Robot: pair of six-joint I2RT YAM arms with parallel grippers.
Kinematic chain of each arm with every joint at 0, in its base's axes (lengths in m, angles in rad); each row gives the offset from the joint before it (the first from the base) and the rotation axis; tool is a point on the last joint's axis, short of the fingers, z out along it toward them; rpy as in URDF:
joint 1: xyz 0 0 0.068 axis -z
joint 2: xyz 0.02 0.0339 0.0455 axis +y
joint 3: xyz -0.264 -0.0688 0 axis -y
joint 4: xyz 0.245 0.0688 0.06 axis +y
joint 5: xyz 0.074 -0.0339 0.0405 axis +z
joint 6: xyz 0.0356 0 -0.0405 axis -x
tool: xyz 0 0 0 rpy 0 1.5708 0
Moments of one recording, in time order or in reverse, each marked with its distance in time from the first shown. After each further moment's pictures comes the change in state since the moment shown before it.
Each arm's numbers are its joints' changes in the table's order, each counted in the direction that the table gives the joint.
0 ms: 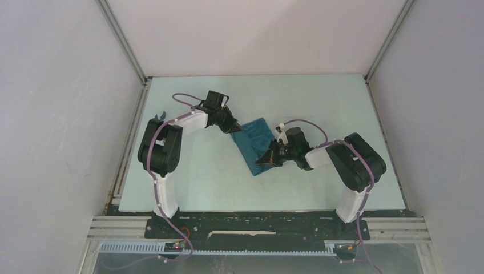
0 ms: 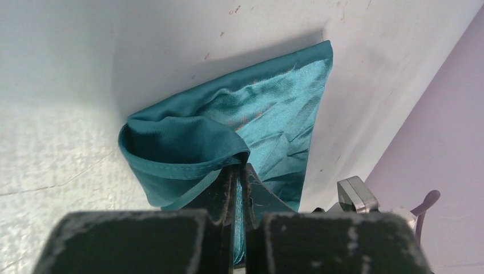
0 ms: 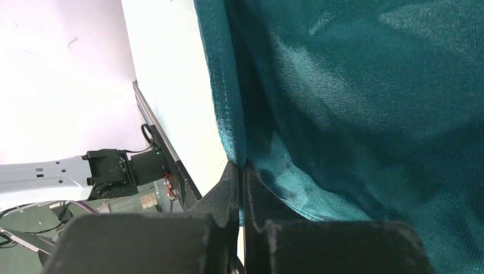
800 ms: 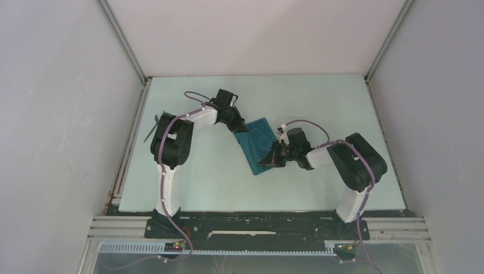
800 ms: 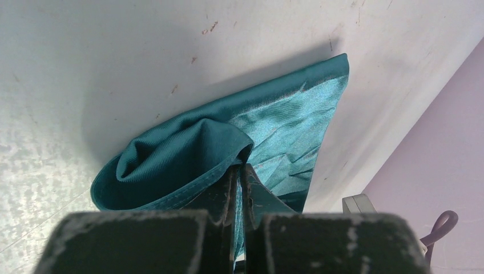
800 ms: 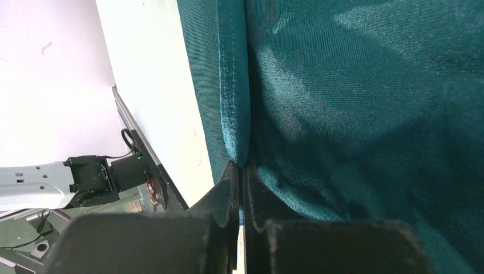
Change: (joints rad) left arm 0.046 0.183 0.190 0.074 -0.029 -0.004; right arm 0.015 -0.001 -0.008 0.055 -0.037 0.063
